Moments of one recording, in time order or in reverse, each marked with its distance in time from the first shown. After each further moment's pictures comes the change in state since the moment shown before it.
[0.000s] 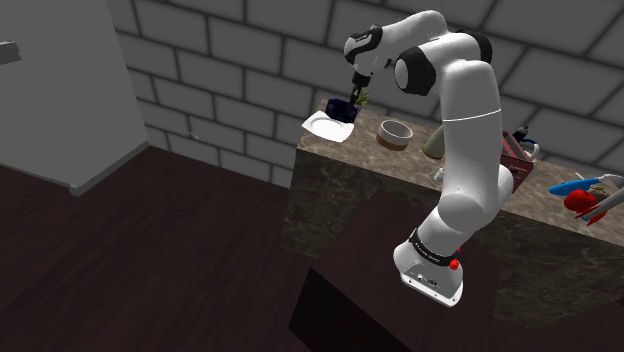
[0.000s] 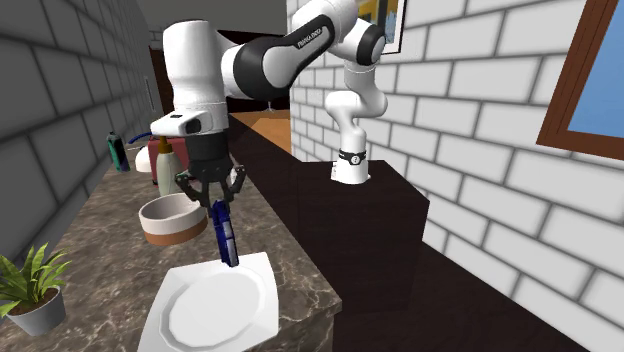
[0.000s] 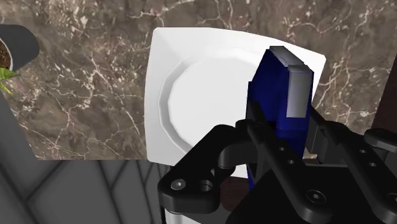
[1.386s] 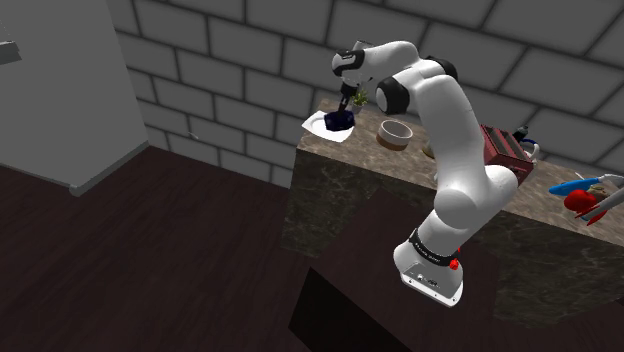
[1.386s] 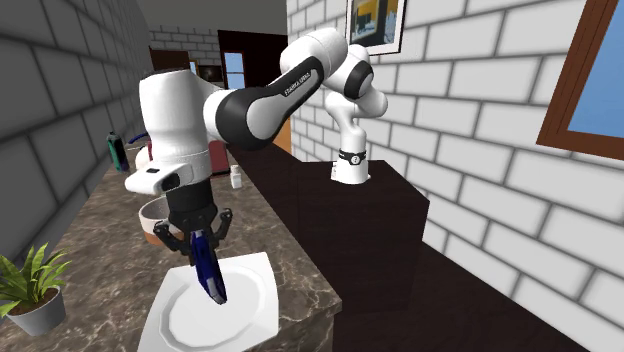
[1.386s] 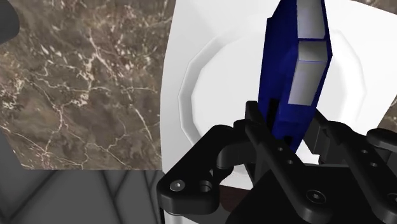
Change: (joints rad) arm -0.119 0.299 0.076 0.337 0.070 -0.019 0.036
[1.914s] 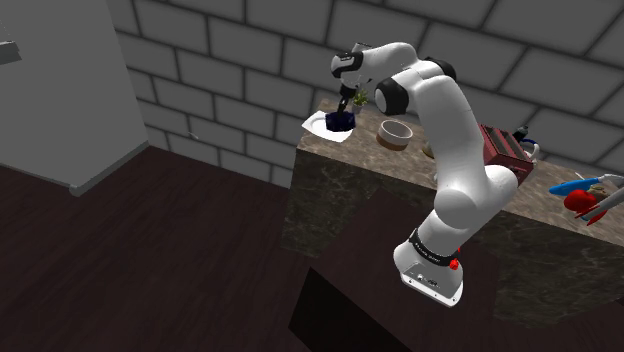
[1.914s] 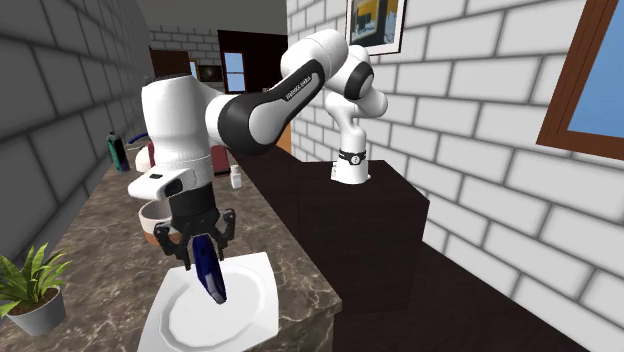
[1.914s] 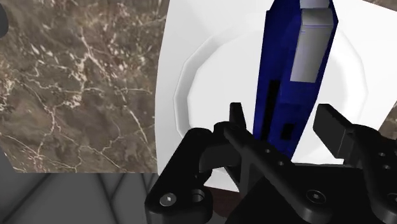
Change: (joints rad) arm 0.003 0.009 0.005 -0.004 0.004 0.008 0.001
